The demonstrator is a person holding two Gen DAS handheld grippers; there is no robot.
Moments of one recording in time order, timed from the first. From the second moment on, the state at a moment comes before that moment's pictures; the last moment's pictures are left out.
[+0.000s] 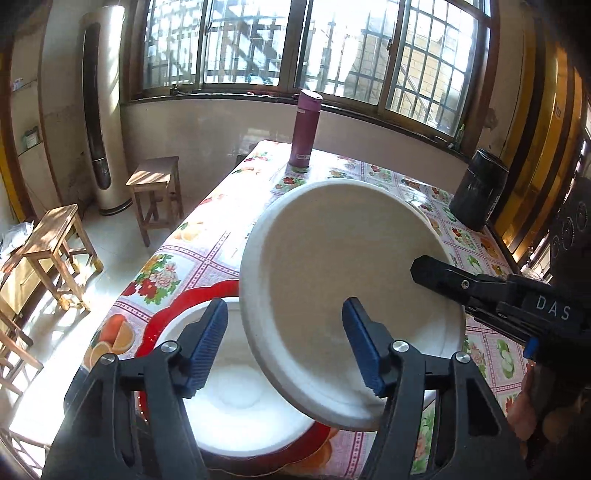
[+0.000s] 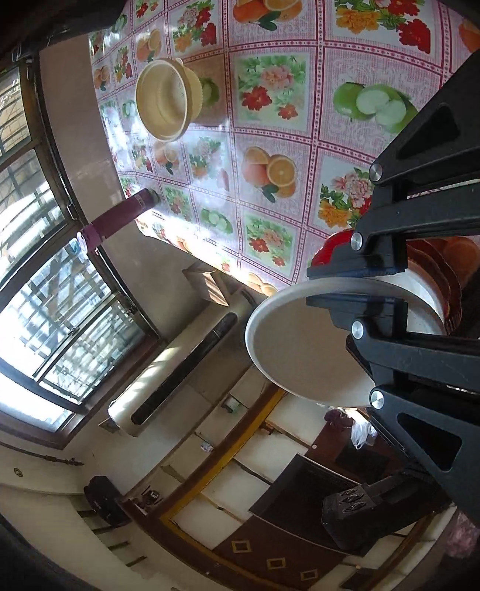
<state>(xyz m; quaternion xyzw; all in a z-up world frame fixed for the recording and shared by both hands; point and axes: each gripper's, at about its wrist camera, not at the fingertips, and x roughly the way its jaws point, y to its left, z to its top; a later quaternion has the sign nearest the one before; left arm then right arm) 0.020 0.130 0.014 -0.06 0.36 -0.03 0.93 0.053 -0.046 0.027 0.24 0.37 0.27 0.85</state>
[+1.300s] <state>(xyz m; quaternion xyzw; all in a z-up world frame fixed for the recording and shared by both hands) 0.019 0.126 0.000 0.03 0.36 0.00 0.93 0.059 -0.041 -0.003 0.20 0.36 0.24 0.88</state>
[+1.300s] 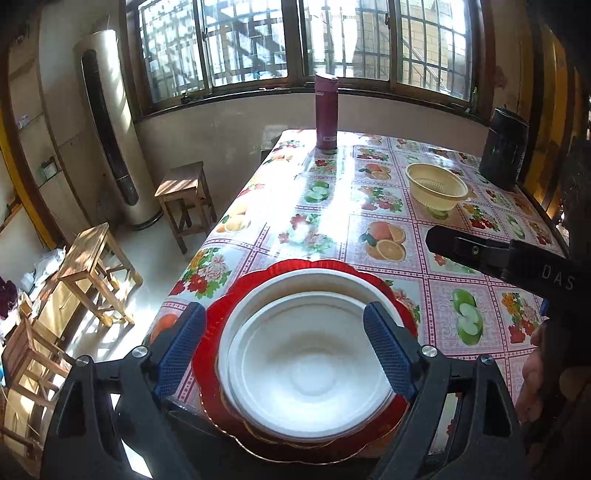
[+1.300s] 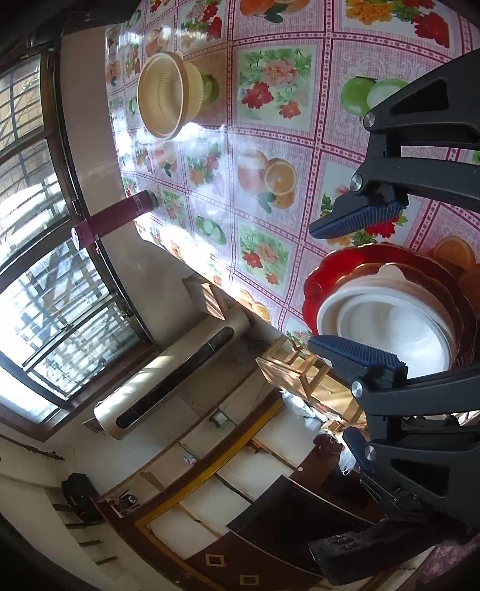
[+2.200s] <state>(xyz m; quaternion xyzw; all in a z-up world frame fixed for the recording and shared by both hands) 0.140 -0.057 0.005 0.09 0.36 -0.07 0.92 0.146 -0.238 -0.008 0.22 0.33 0.08 0.92</state>
